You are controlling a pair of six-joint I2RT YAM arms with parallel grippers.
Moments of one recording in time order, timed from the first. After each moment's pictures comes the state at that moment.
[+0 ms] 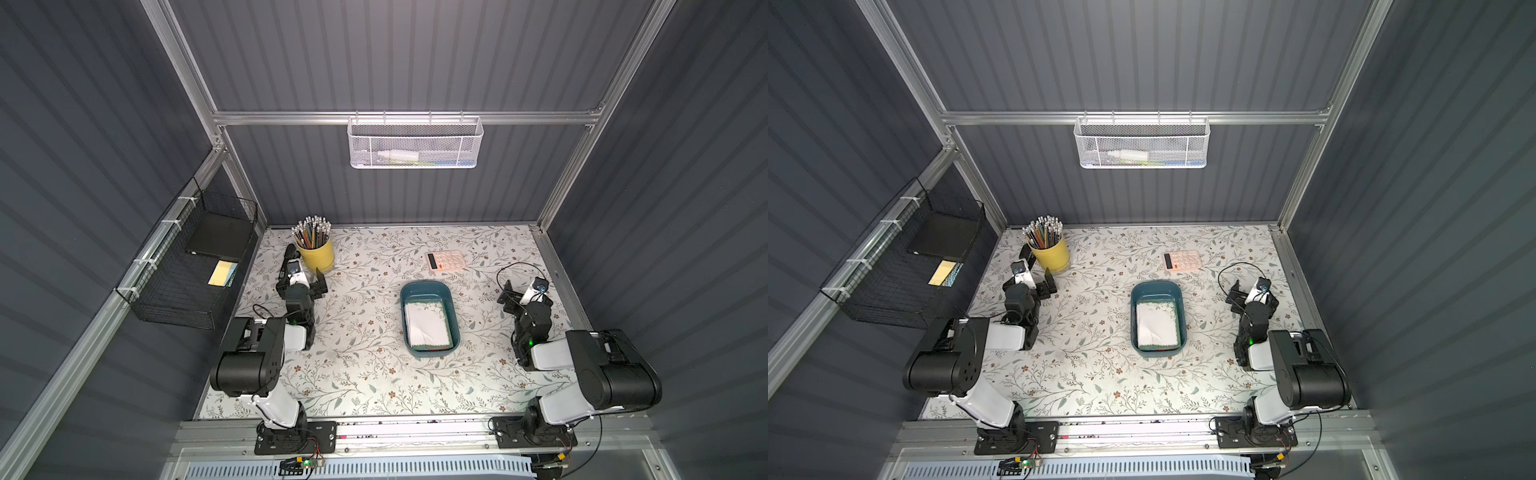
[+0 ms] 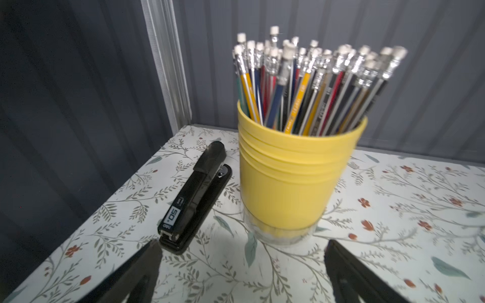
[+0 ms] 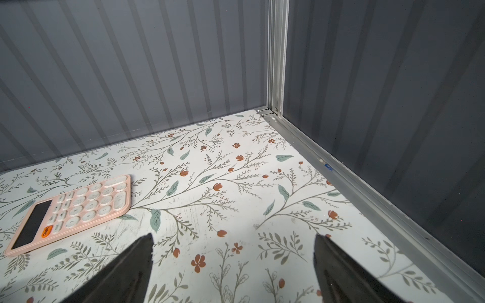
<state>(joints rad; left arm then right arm) -0.04 1.63 0.58 0.88 -0.30 -0.10 0.07 1.53 0.23 1.15 0.30 0.12</state>
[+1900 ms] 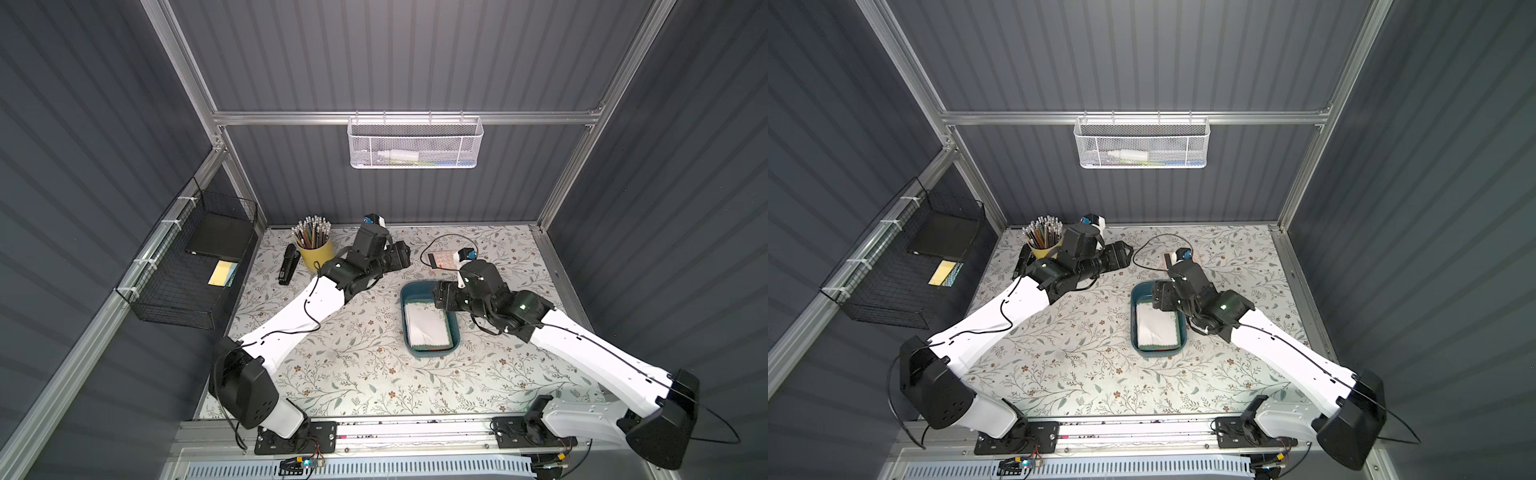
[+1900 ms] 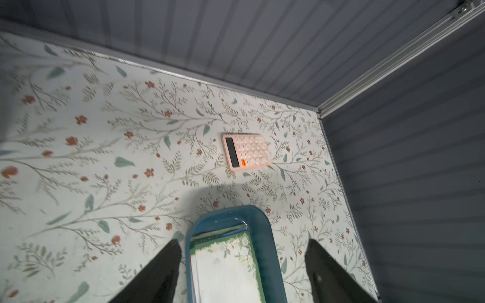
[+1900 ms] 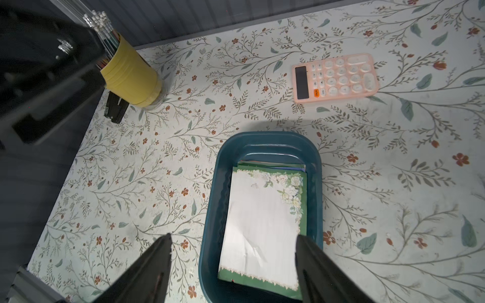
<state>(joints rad) -0.63 1.54 1.42 -0.44 -0.04 -0.69 0.78 1.25 1.13 -0.57 0.19 0.59</state>
